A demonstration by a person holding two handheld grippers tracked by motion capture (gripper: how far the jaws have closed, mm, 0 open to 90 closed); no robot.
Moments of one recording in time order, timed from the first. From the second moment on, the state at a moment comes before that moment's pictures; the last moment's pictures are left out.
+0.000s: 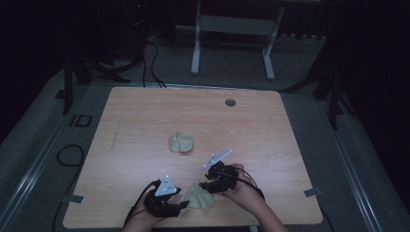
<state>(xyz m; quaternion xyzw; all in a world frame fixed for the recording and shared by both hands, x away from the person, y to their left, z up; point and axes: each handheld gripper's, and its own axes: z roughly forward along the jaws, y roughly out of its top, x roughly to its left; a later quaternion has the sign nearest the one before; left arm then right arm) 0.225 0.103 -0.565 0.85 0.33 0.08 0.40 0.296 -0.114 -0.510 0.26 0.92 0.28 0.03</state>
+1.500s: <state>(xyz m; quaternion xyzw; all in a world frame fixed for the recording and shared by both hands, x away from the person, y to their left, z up) 0.239 0.092 -0.542 0.87 0.31 0.07 0.38 0.258 -0.222 -0.490 0.36 0.88 0.31 0.06</state>
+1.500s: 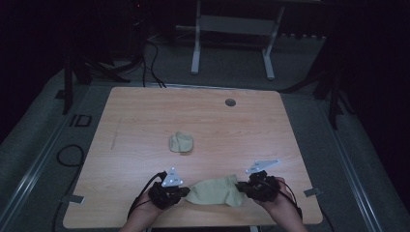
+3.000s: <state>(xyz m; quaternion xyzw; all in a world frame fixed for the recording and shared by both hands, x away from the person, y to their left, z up) 0.228 0.150 -0.563 0.83 0.36 0.05 0.43 0.304 -0.206 -0.504 0.34 0.91 0.23 0.07</state>
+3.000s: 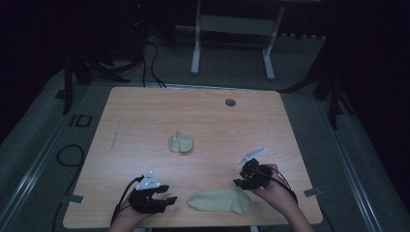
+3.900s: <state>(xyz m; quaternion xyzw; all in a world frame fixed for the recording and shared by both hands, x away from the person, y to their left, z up) 0.224 0.152 -0.564 0.82 0.35 0.05 0.45 0.404 -0.045 -0.501 0.30 0.93 0.18 0.07</state>
